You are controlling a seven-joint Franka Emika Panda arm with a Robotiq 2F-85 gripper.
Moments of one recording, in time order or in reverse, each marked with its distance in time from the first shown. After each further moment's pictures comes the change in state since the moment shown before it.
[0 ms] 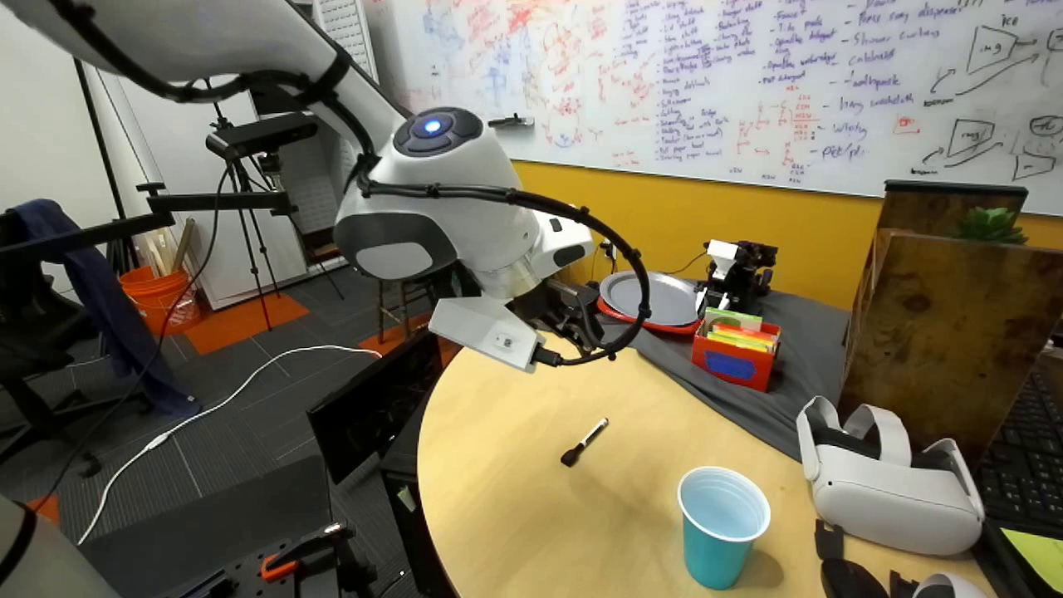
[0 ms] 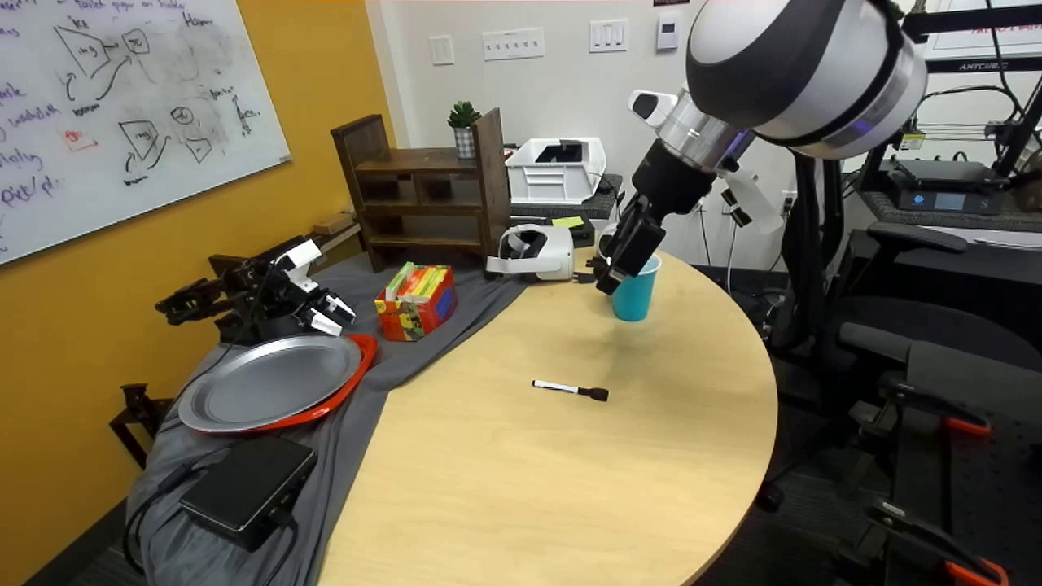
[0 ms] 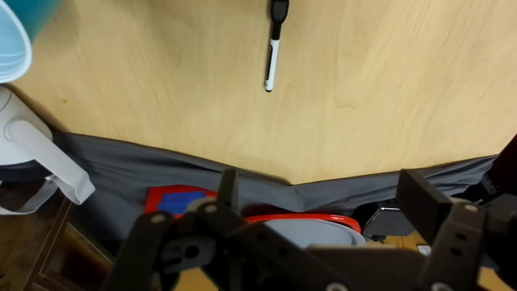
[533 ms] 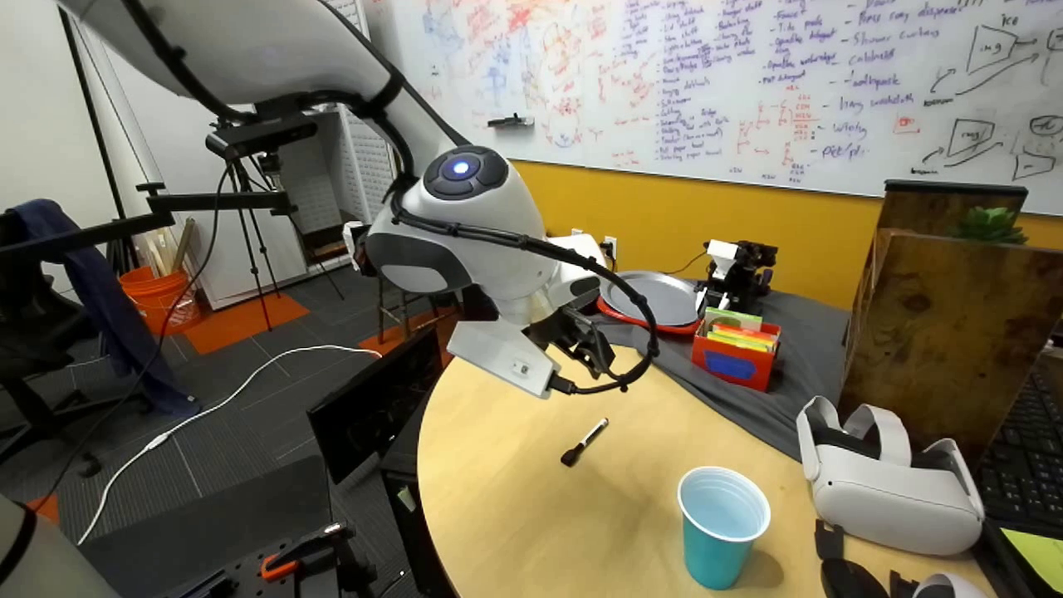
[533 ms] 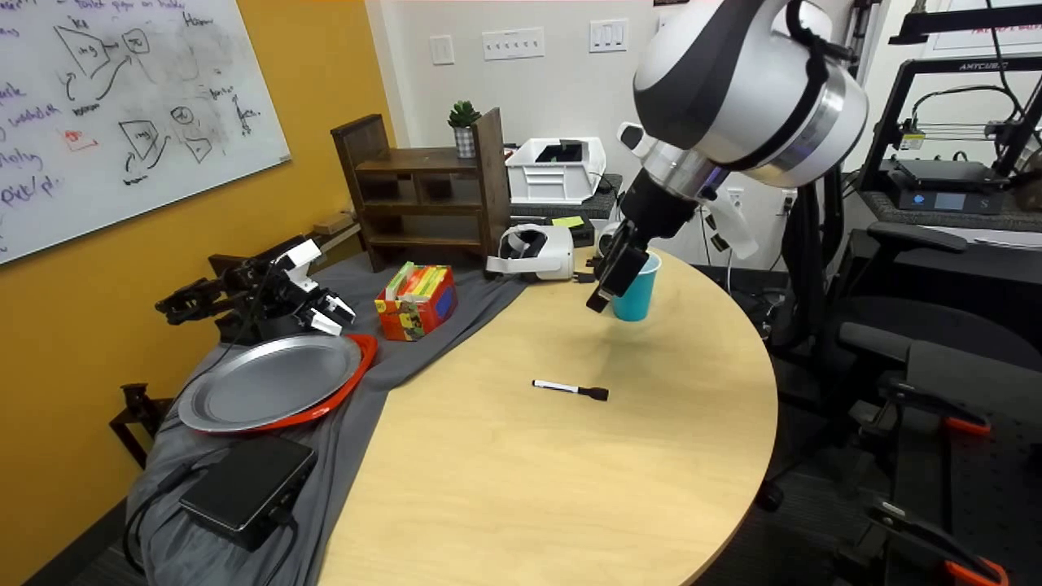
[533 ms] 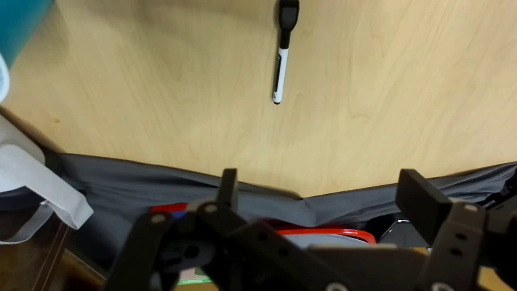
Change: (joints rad) arm 0.000 0.133 0.005 0.089 0.247 -0.002 -0.202
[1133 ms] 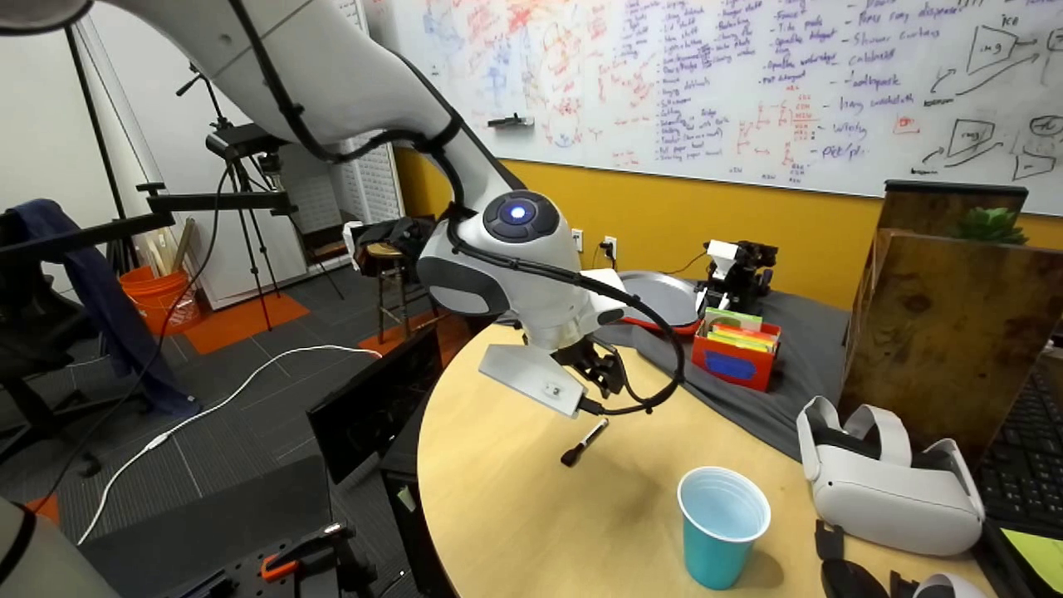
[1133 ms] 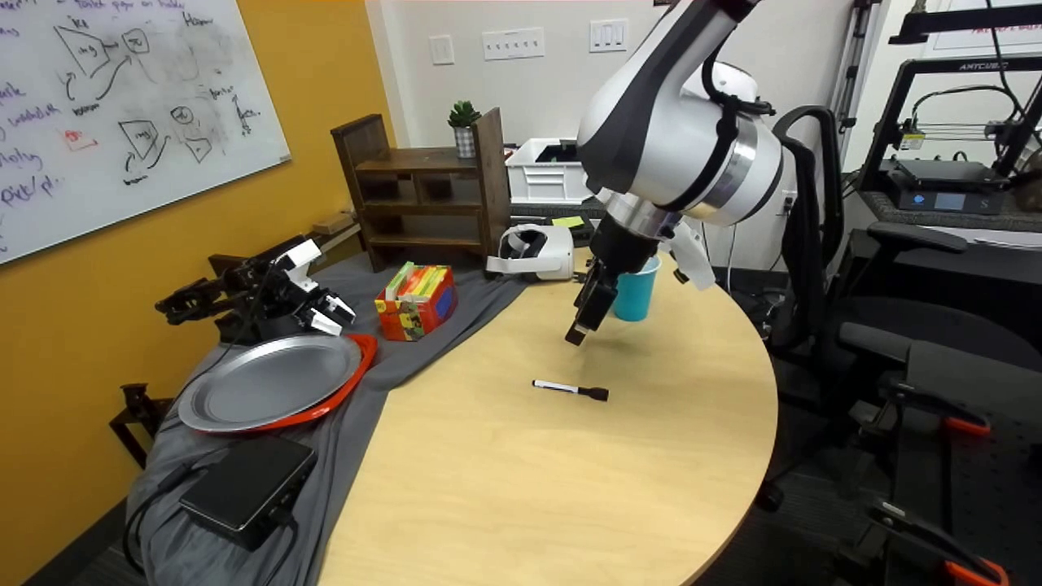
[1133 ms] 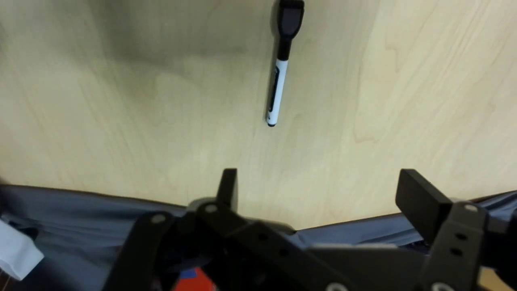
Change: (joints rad) arm -0.019 0.206 0.012 0.159 0.083 -0.083 -0.091
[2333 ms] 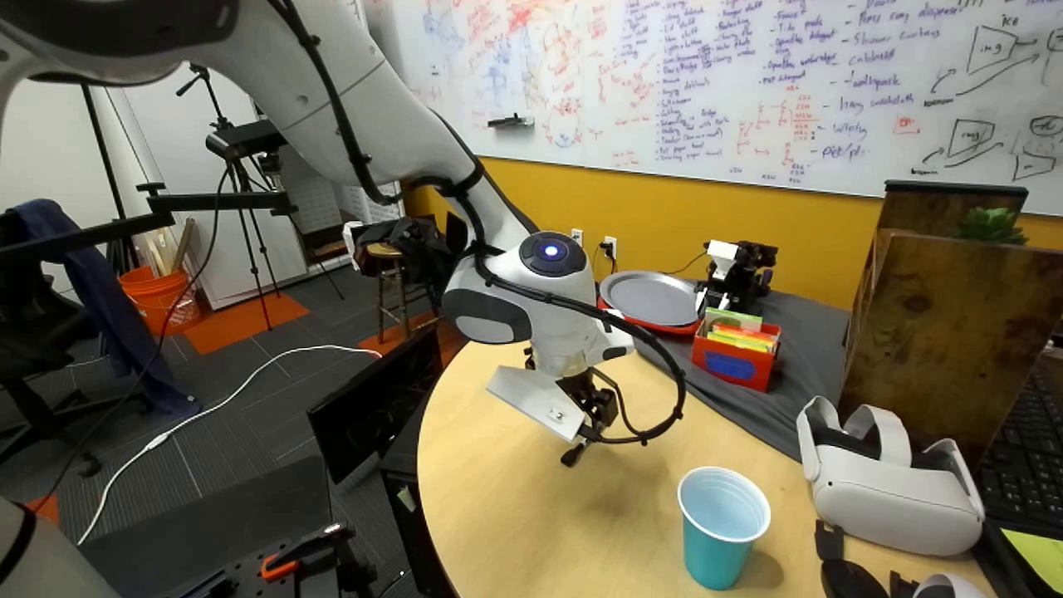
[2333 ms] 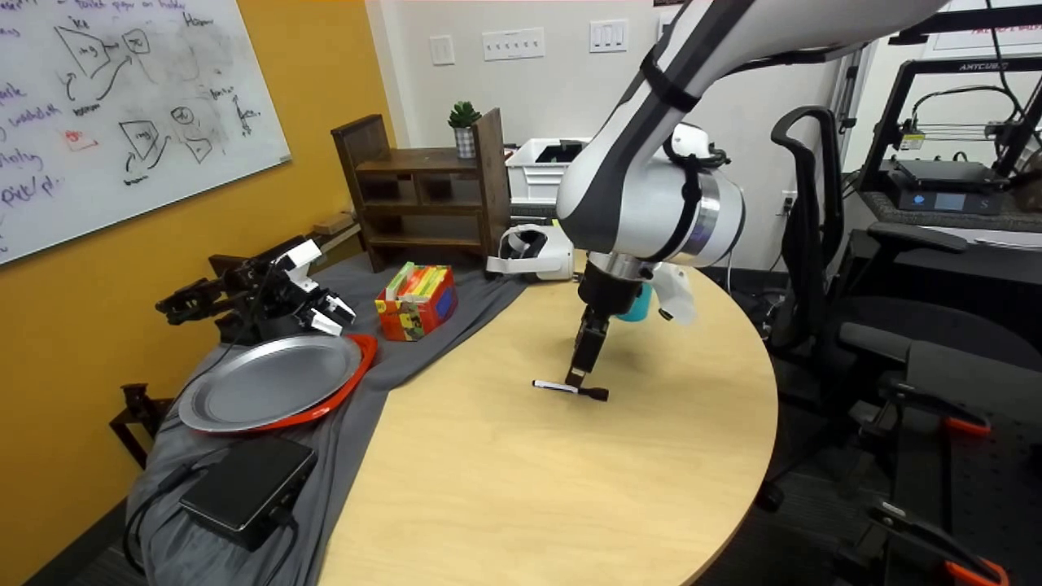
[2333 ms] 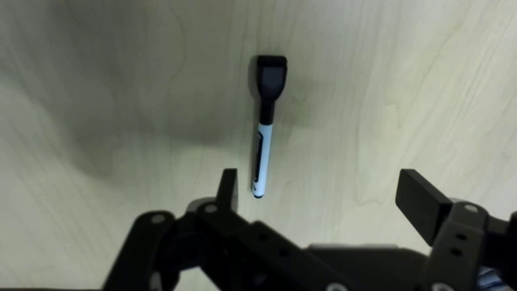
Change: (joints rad) arm 0.005 0.165 -0.005 0.092 -0.109 -0.081 0.153
